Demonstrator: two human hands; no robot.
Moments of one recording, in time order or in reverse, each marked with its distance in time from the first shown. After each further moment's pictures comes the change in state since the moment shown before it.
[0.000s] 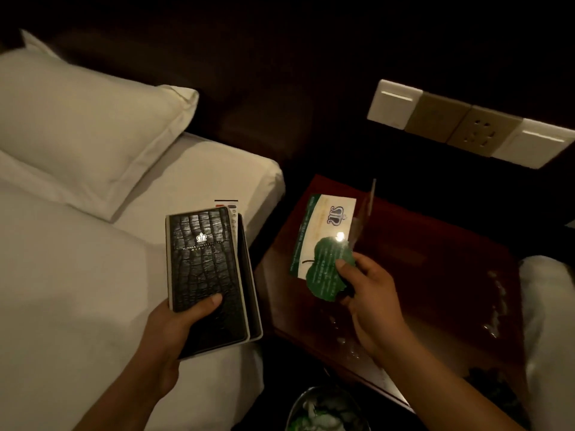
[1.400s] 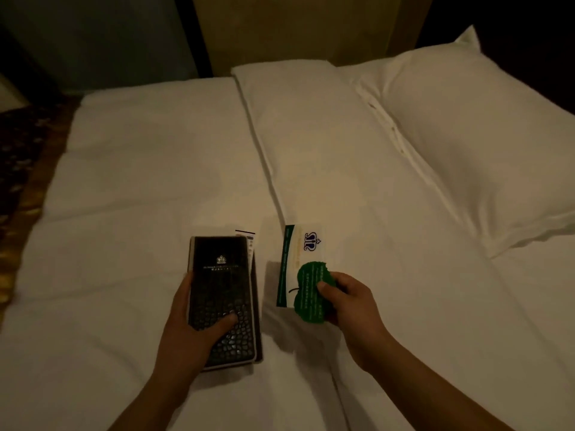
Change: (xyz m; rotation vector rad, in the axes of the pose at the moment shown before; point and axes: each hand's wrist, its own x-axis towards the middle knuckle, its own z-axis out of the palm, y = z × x) left_hand -0.090 -0.096 -0.542 -0.053 0.896 0.159; right_hand -0.169 0.221 0.573 -0.404 -0.878 0.349
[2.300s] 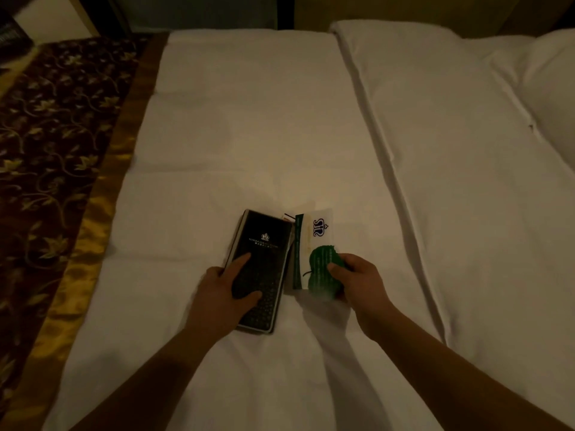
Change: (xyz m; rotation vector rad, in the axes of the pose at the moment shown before) left_hand 0.120 -0.100 -0.146 0.551 -0.113 -0.059; right_hand 0.084 0.075 0.205 -0.303 -0.046 0.064
